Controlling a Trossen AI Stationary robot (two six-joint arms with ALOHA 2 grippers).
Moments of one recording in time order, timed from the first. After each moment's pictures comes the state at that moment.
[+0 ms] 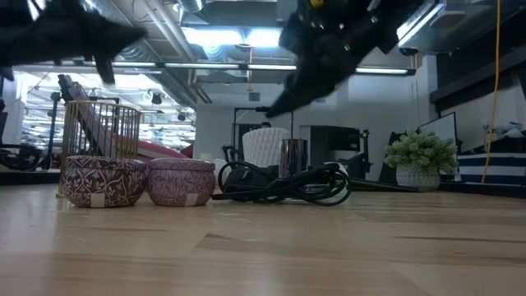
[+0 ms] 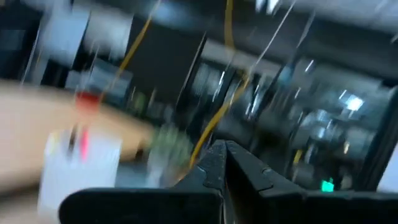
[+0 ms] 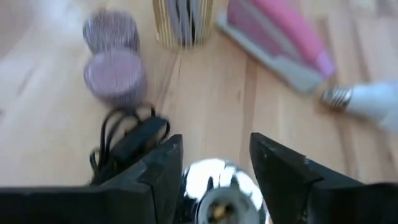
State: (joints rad) left arm 0.18 0.14 0.01 0.53 -0.17 -0.31; right arm -0.05 1.68 1.07 -0.09 -0.14 -0.19
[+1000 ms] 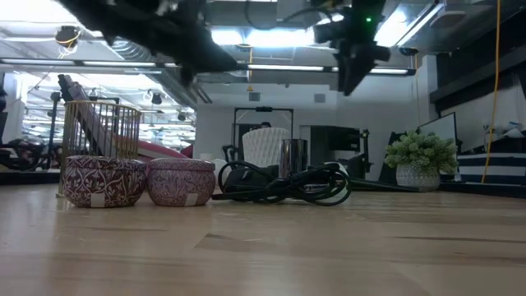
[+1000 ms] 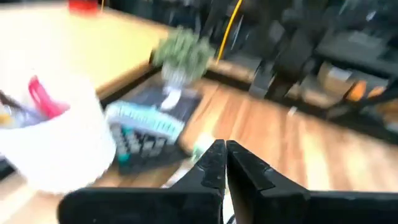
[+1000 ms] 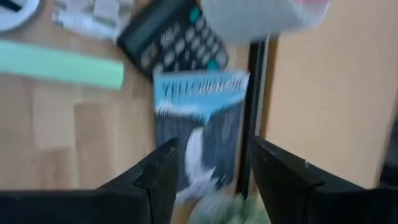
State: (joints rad) left arm 0.21 1.22 0.65 0.30 -0.09 -0.22; right arm -0.24 1.60 1.51 -1.16 0.42 -0.38
